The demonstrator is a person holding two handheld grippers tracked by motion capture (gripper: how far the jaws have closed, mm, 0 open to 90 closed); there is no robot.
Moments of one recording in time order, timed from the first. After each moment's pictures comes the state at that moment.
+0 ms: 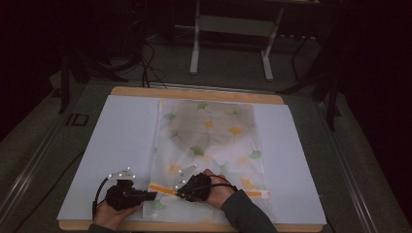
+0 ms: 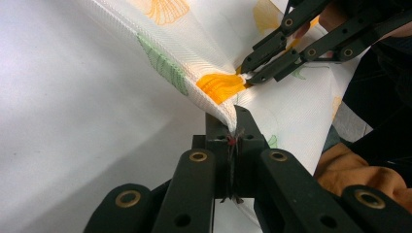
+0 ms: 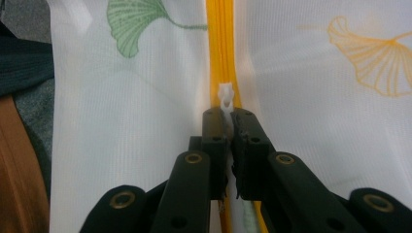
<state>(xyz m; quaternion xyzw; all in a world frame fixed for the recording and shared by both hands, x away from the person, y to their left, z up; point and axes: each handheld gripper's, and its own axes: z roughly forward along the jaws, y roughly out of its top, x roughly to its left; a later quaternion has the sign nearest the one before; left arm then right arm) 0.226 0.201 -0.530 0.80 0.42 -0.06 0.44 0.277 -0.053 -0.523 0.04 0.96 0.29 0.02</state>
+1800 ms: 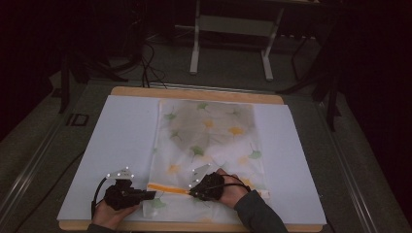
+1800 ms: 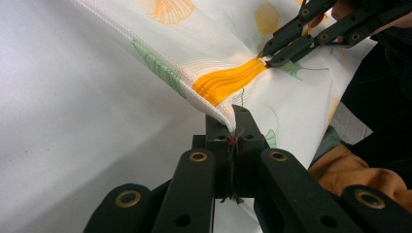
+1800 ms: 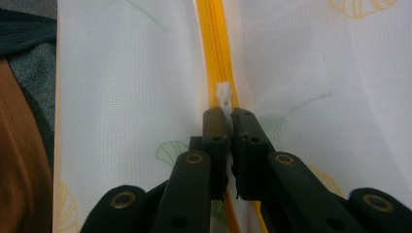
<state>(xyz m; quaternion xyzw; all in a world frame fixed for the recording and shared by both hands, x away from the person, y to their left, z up) 0.227 0.204 -0.530 0.79 0.42 -0.05 0.44 0.280 -0.088 -0.520 0.05 0.96 0.27 0.03</state>
